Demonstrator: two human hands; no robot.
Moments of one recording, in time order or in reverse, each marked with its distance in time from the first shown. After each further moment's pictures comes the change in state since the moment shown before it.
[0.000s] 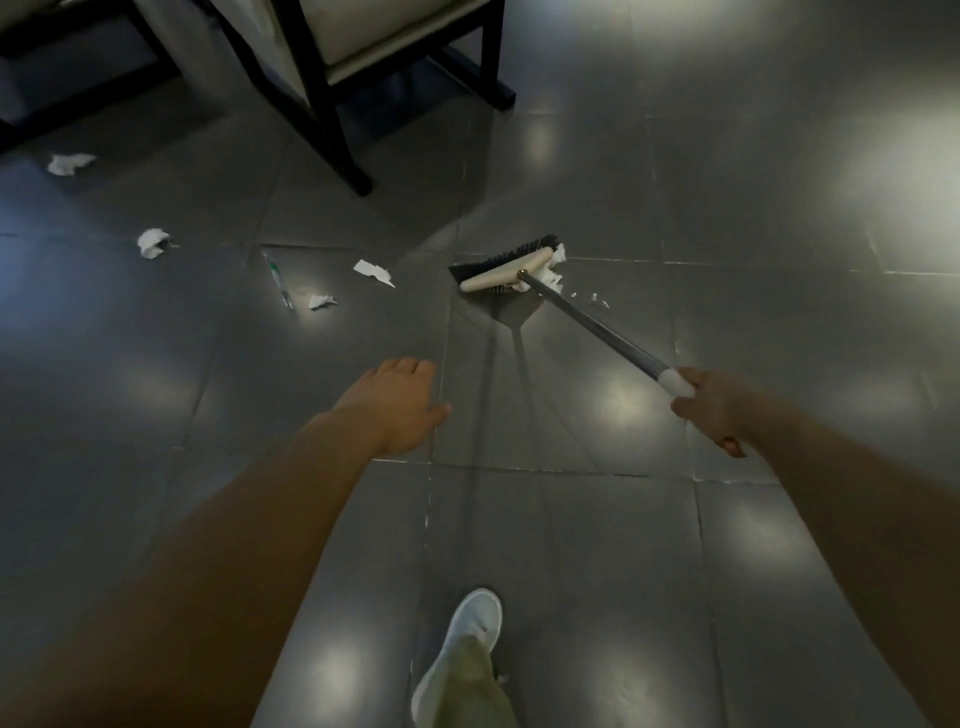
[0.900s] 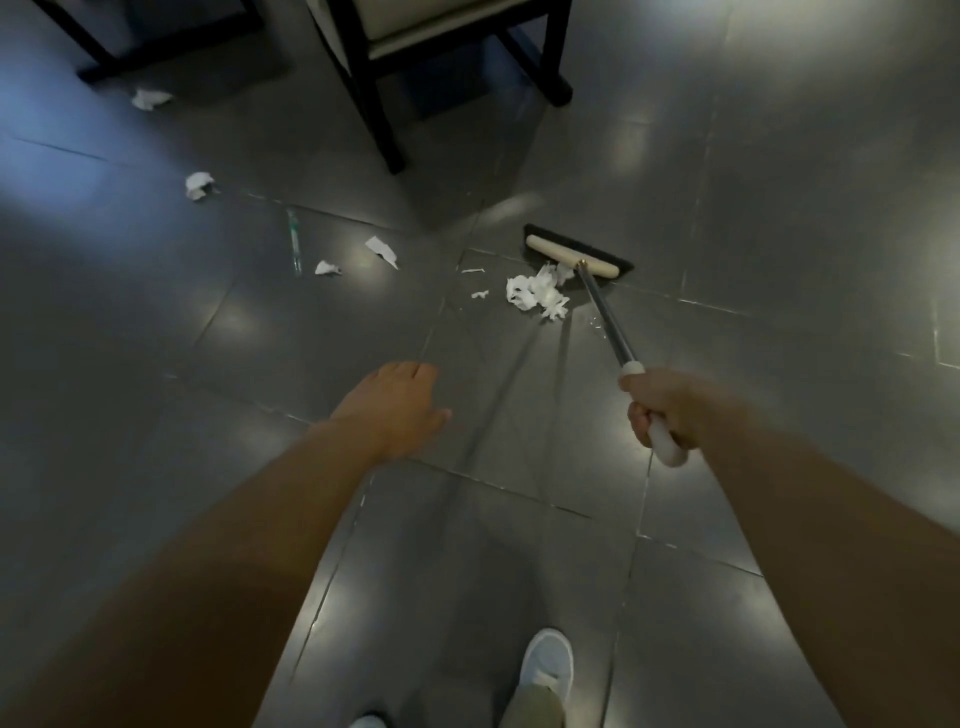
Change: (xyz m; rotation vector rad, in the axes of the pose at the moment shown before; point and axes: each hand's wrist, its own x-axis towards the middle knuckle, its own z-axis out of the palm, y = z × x) left_hand 0.048 0.160 -0.018 -0.166 0.023 -0.239; right_hand 0.092 0.022 -0.096 0.392 -0.323 0.138
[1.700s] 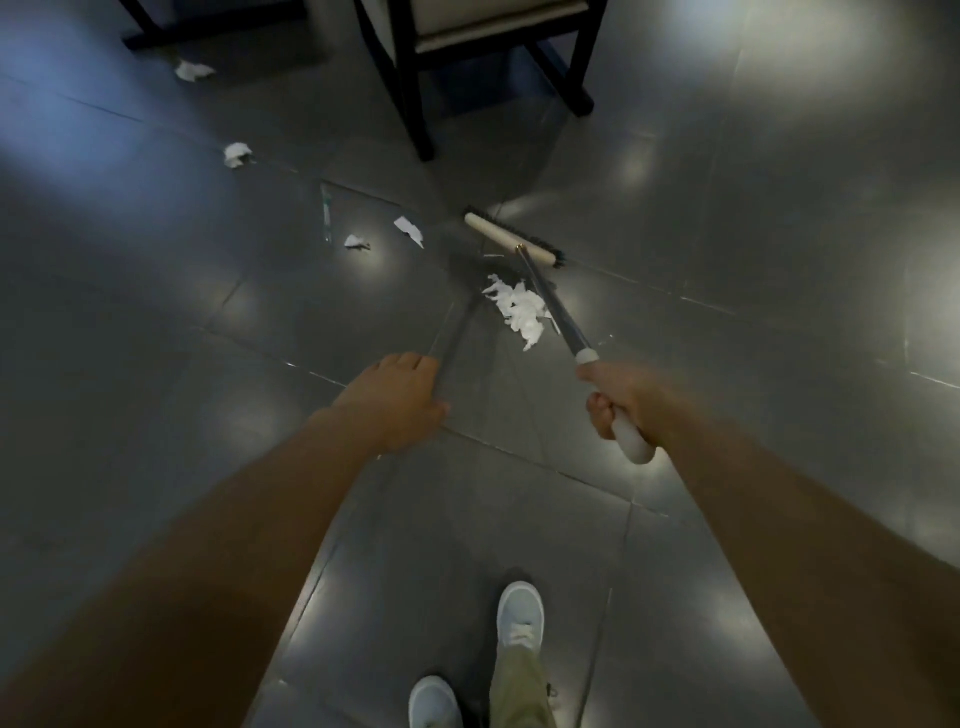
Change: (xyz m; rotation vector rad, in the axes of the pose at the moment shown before) left_hand -0.114 -0.044 0.039 -0.049 0.061 0.005; right_hand -0.124 0.027 0.090 0.241 -0.107 0.010
